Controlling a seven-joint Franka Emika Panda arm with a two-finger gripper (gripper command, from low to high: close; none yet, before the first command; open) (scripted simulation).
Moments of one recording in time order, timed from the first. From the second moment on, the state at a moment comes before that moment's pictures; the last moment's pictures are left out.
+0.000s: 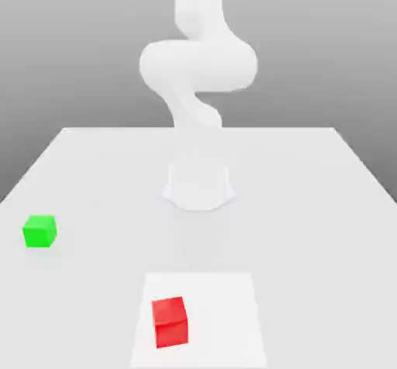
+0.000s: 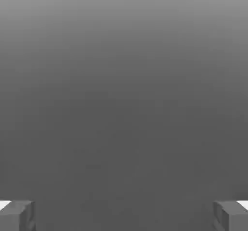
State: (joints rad) arm -0.05 -0.72 0.04 -2.32 -0.01 2.34 0.91
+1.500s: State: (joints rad) arm -0.30 0.17 0.18 -2.59 -0.08 2.76 2.09
